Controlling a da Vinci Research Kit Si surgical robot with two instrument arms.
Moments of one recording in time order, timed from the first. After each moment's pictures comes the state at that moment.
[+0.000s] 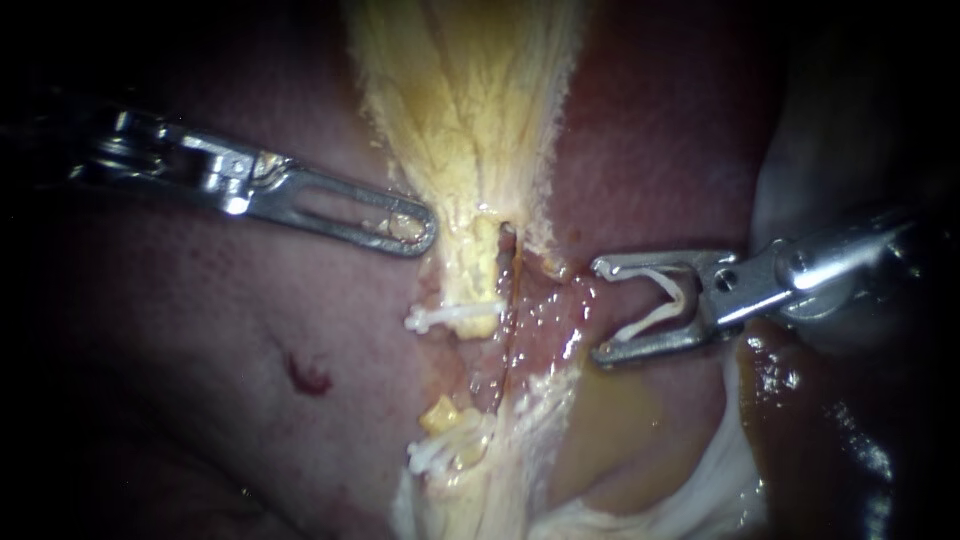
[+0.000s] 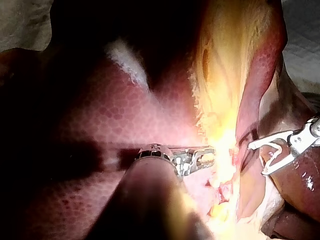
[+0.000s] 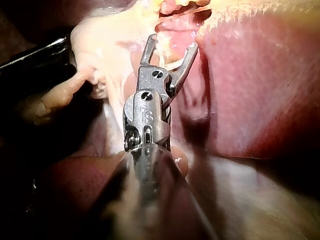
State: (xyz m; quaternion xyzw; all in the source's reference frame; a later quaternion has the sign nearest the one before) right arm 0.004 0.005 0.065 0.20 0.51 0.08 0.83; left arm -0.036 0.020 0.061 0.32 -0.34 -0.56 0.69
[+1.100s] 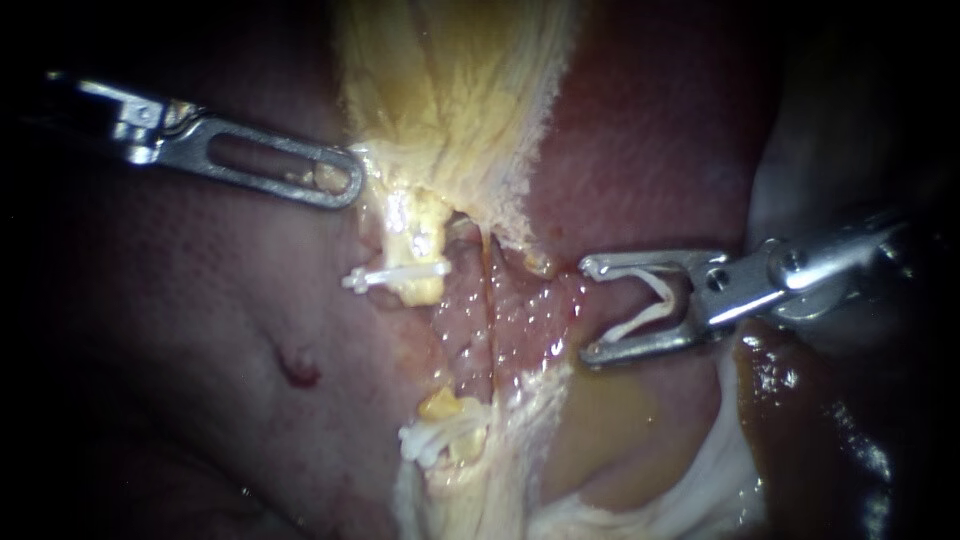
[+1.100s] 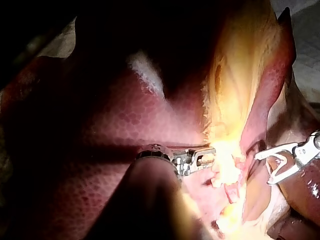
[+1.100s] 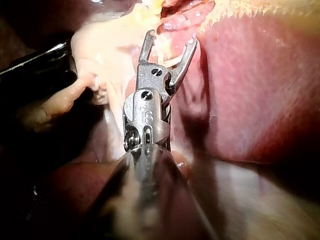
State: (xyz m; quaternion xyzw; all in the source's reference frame) right arm 0.006 0.004 0.066 0.22 0.52 0.09 0.82; left arm -0.031 0.023 0.056 0.30 -0.34 -0.57 0.68
